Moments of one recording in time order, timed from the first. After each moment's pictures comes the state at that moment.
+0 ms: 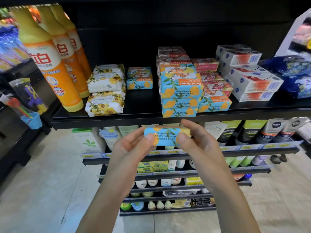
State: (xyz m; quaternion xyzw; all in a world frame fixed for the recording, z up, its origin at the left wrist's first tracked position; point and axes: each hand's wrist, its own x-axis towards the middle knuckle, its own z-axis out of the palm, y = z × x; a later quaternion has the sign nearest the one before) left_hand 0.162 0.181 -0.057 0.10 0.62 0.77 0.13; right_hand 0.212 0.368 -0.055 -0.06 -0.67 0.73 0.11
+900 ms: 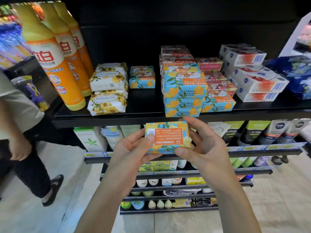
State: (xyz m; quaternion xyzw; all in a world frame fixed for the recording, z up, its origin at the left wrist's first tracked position) left_hand 0.161 0.179 -0.051 0.08 0.62 0.77 0.16; right_hand 0.204 0.373 -0.065 0.05 -0.61 0.78 0.14
